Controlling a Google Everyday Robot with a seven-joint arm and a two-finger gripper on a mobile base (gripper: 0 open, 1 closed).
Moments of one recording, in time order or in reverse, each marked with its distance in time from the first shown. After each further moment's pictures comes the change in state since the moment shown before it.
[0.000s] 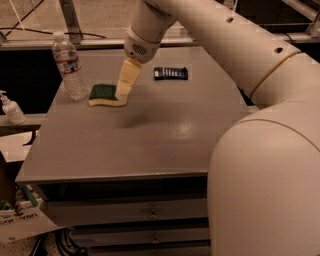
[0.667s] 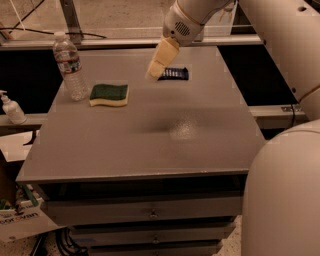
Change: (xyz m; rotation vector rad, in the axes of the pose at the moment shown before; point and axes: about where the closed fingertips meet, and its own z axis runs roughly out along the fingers) arm 0.054 -0.007 -0.088 0.010 -0.125 0.079
